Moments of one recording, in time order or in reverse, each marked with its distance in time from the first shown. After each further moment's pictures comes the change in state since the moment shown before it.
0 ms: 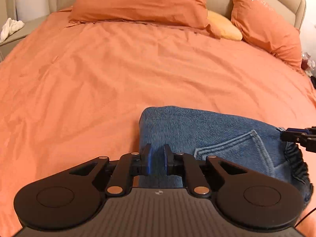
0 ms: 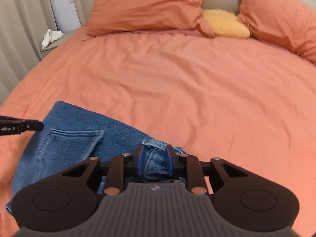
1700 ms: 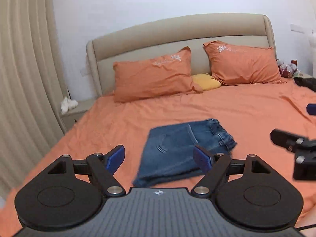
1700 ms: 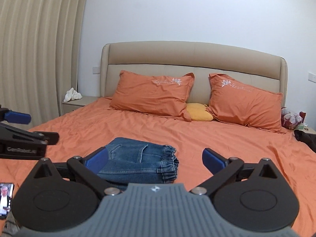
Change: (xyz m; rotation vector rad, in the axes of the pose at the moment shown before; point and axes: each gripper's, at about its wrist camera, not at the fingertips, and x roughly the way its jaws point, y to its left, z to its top) left arm -0.335 -0.196 -0.225 0.146 -0.457 0.297; right arm -0.374 0.122 -0.264 -0.161 -0.586 -0.141
